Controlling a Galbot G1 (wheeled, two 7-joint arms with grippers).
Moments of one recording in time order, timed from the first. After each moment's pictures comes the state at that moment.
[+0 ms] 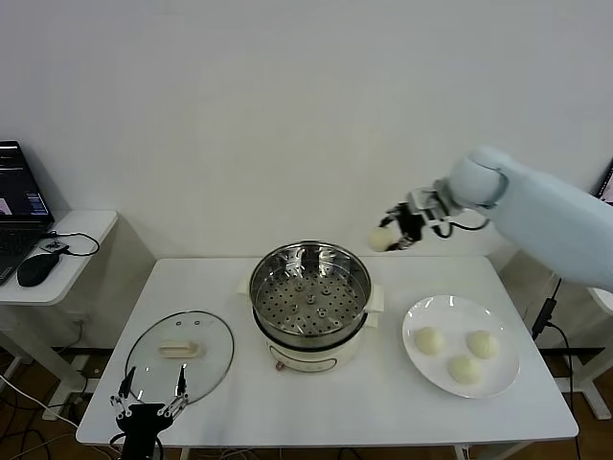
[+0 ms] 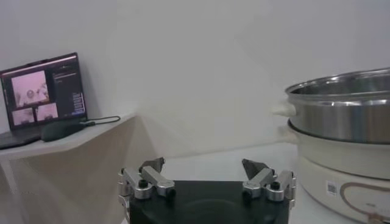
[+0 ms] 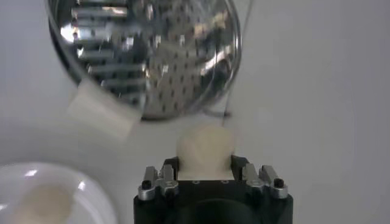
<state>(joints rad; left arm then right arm) 1.82 -1.29 -0.59 -2.10 -0.07 -0.09 -0.25 0.48 0.96 -1.07 1.23 0.15 -0.01 -0.97</state>
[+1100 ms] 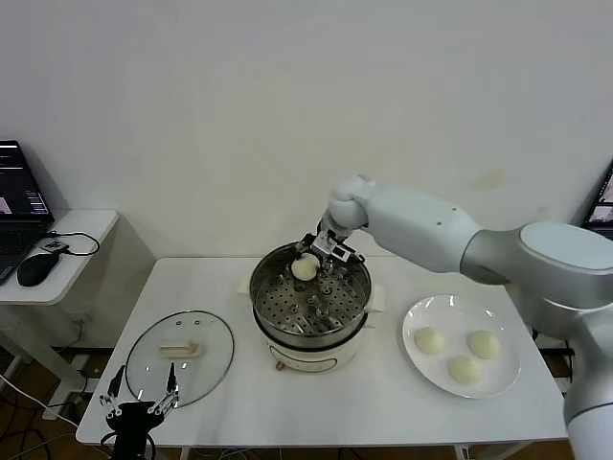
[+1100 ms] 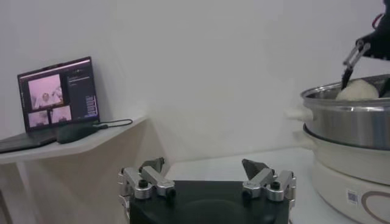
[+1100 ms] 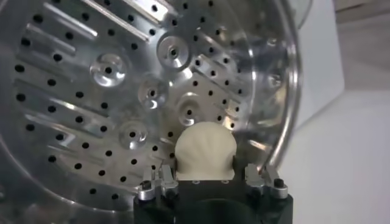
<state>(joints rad) 1.82 -1.30 -0.62 -2.09 -0.09 -0.11 -0.26 0.39 1.34 -1.21 0.89 -0.24 0.43 -0.84</state>
